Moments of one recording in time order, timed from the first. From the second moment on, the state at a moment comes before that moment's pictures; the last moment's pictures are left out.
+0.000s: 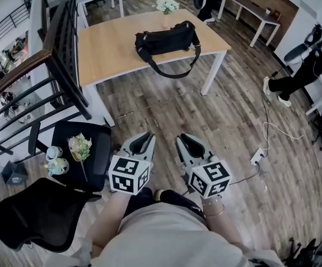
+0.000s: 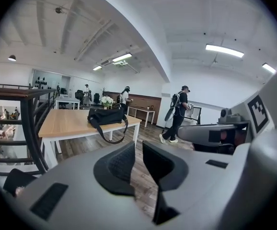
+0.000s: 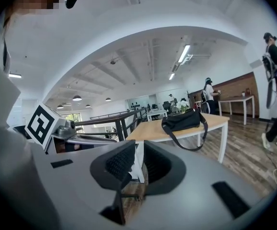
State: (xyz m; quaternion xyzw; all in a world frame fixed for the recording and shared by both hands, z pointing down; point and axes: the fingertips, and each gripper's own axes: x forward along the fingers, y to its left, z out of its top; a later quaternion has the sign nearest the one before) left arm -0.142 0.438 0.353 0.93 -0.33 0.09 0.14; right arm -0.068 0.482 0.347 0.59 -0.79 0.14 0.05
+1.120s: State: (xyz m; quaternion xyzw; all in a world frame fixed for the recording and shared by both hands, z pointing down) left arm -0.097 0.305 0.386 0.93 -0.31 0.13 0.16; right arm -0.026 0.344 0.379 0.60 -0.78 0.18 0.04
